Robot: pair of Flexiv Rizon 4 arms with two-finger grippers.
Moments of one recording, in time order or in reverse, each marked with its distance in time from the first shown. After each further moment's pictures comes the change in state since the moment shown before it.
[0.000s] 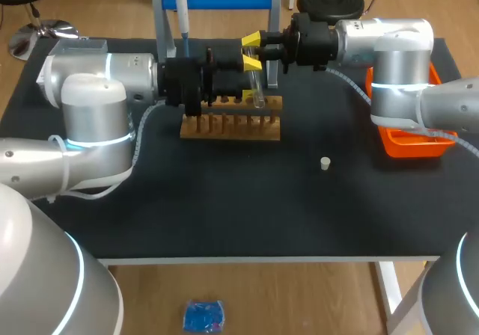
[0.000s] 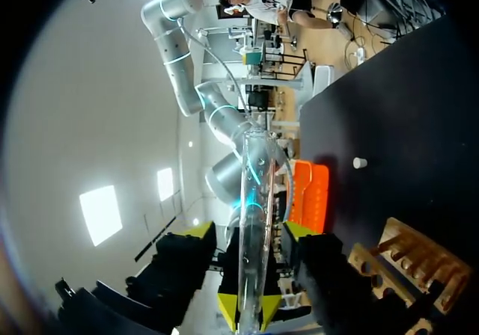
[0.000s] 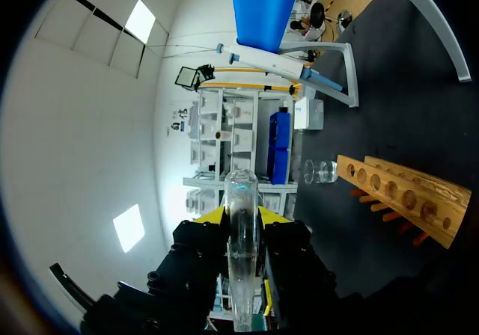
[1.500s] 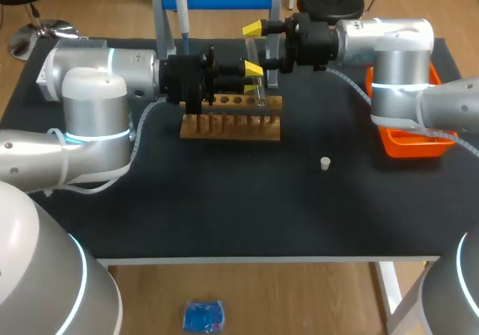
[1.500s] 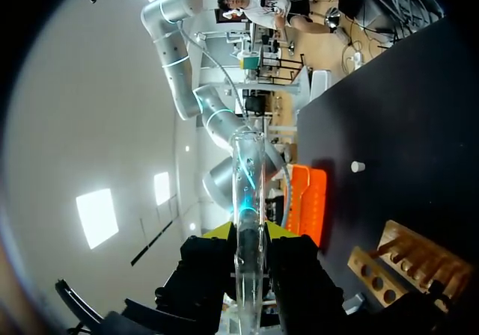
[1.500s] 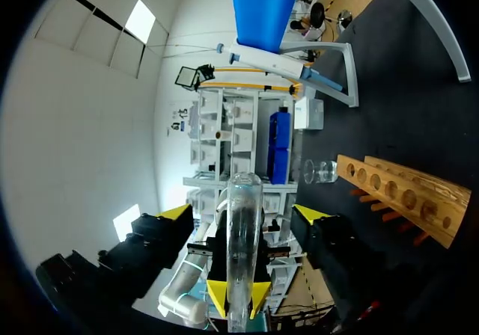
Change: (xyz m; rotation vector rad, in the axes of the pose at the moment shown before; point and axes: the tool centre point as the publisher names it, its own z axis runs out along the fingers) left arm 0.000 -0.002 0.004 0.030 0.020 -0.003; right arm 0.000 0.000 0.000 0.000 0.000 0.000
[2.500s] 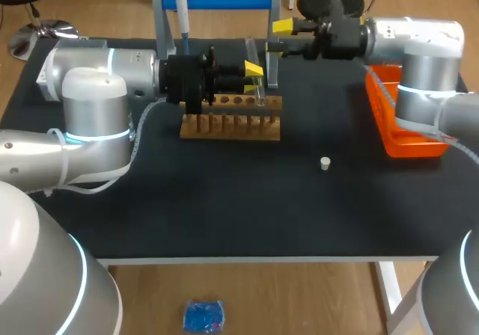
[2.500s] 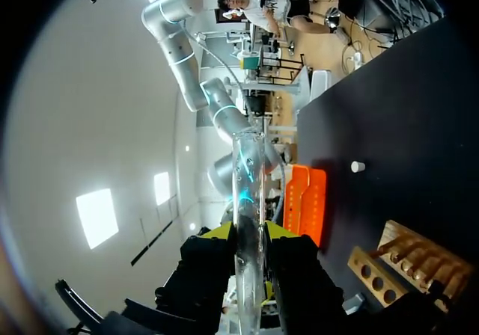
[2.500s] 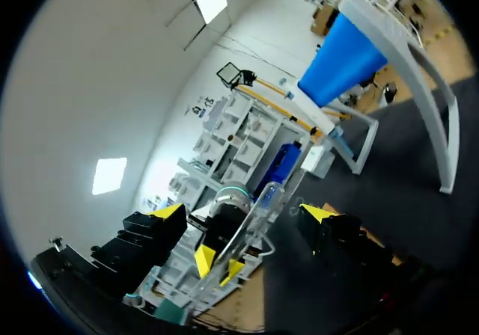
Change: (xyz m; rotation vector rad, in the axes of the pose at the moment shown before) left arm 0.000 0.000 0.000 0.000 0.000 0.000; right arm 0.016 0.005 -0.061 -0.066 0.006 -0.504
